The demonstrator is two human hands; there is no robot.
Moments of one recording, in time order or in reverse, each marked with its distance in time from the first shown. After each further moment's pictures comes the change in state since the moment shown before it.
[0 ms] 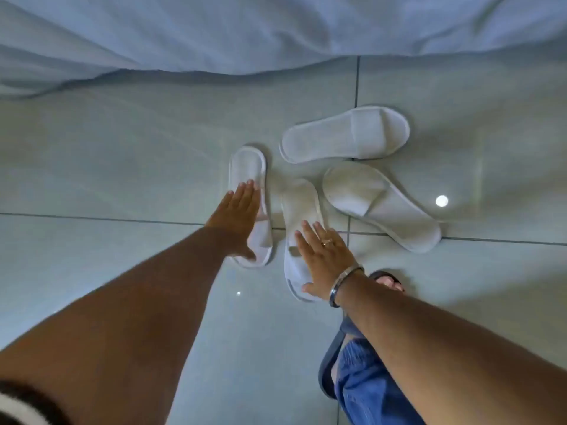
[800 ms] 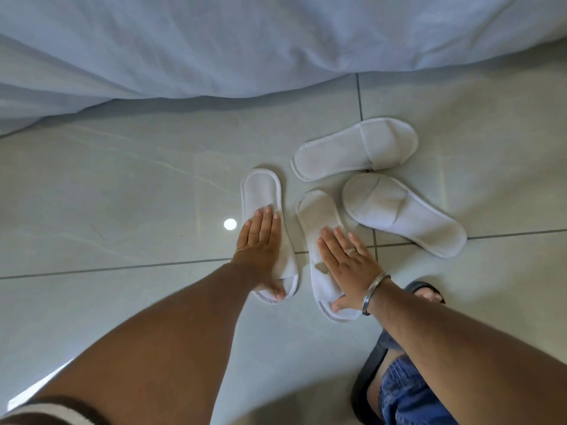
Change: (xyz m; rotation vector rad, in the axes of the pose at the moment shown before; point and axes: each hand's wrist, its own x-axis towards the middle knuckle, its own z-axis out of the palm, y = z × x) left_hand 0.023 -0.024 0.050 -0.133 0.046 0.088; right_hand 0.036 -0.011 0.023 -0.228 -0.002 0.156
